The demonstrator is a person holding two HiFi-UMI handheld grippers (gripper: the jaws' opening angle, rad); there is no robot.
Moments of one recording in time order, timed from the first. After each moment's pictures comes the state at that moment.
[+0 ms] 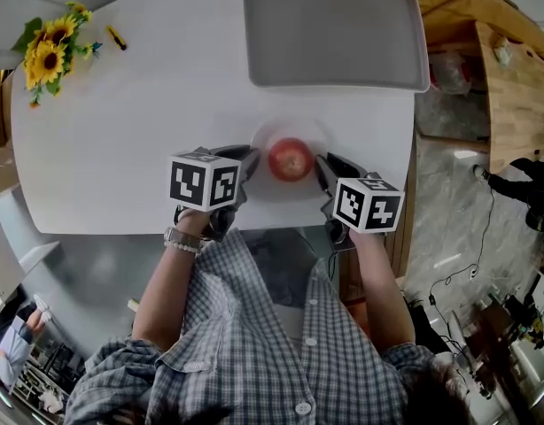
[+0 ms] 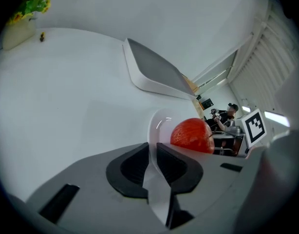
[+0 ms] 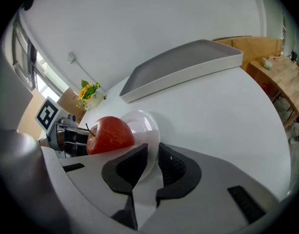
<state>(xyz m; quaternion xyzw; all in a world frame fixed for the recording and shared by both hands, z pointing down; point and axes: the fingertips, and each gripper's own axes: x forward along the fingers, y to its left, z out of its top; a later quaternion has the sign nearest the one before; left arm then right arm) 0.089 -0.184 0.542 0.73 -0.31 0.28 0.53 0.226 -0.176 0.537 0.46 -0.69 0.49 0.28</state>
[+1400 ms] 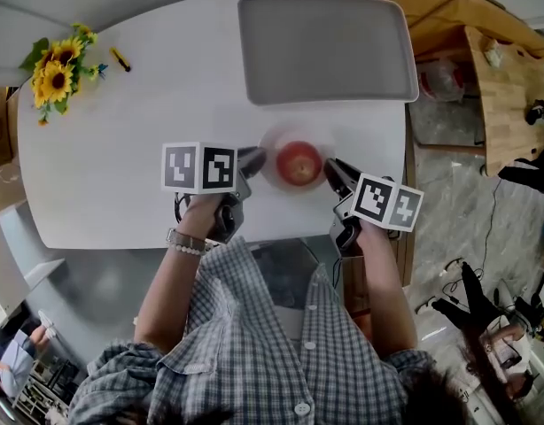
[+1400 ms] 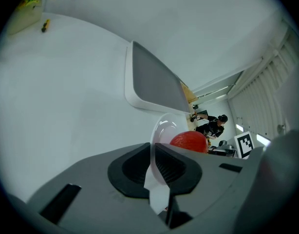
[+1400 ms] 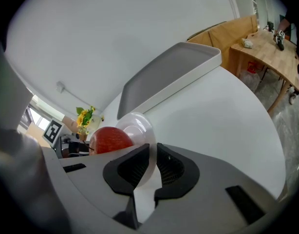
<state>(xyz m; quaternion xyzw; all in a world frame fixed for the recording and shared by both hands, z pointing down) 0.105 -0.218 0.504 0.70 -0.30 0.22 0.61 0.247 -0.200 0.500 0.49 -0.64 0.56 0.20</state>
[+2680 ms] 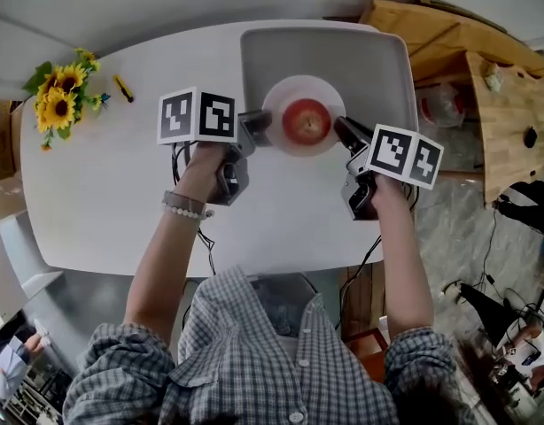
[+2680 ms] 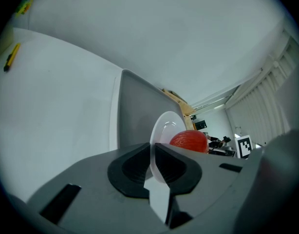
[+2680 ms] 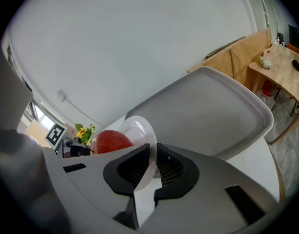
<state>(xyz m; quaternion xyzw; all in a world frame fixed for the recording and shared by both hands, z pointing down) 0.111 -0.362 0.484 0.71 -0.32 0.17 0.60 0.255 -0.361 0.471 0.50 -0.69 0.50 0.17</state>
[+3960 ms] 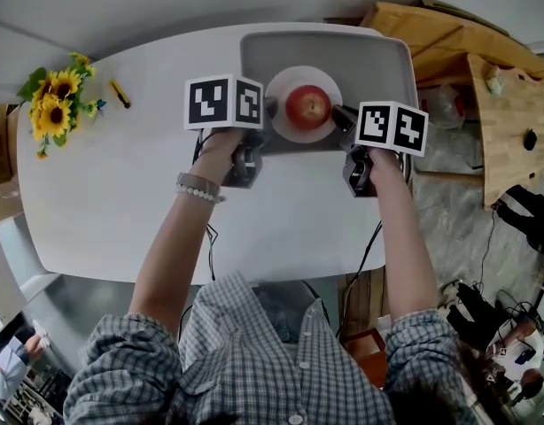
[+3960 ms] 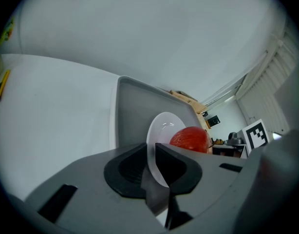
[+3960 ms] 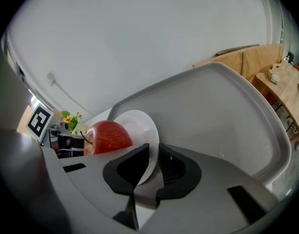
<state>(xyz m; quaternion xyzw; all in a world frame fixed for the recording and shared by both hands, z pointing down) 0.119 -0.408 0.513 0.72 -0.38 0.22 0.54 0.257 -0.404 0.512 0.49 -0.68 0.48 0.26</state>
